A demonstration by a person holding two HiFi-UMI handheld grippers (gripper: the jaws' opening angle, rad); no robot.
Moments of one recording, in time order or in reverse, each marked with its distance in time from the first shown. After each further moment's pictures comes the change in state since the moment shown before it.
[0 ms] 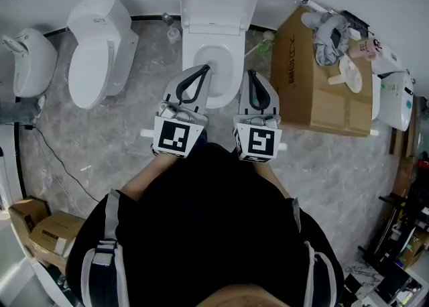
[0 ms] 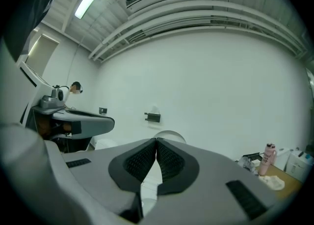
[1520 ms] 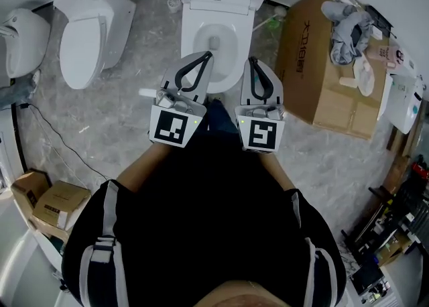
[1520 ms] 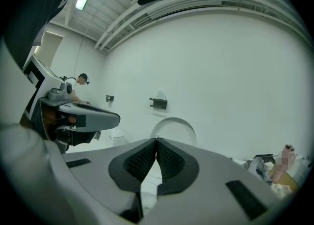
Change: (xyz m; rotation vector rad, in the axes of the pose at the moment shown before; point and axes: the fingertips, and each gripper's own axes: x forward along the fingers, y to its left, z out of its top) left arm 0.092 0.045 -0.054 -0.077 0.132 -0.006; right arm 0.098 -0.025 -0.060 -0.057 0.177 0.131
